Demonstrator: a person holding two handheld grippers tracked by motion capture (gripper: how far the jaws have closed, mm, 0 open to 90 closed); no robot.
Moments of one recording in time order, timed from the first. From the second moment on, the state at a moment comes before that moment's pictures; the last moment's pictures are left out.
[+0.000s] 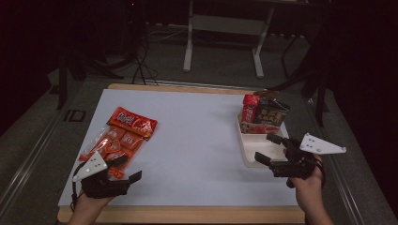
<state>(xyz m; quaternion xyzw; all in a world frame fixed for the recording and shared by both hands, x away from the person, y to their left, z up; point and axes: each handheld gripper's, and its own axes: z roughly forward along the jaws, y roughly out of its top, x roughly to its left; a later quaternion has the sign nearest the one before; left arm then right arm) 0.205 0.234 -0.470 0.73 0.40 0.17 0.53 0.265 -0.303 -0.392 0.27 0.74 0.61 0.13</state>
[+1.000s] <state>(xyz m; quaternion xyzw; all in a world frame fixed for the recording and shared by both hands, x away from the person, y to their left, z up) 0.273 0.337 -0.506 0.68 0.57 0.26 0.38 0.235 -0.279 -0.414 0.23 0.75 0.61 0.09</state>
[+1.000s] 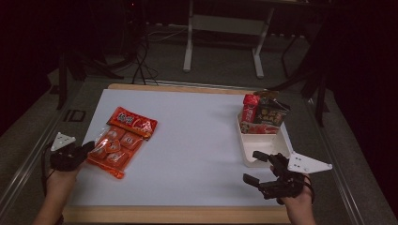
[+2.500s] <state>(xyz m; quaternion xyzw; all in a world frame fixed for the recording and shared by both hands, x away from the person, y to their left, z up) 0.315 0.277 -0.532 0.77 0.53 0.19 0.30 0.235 -0.277 -0.415 0.22 0.76 0.61 0.08</state>
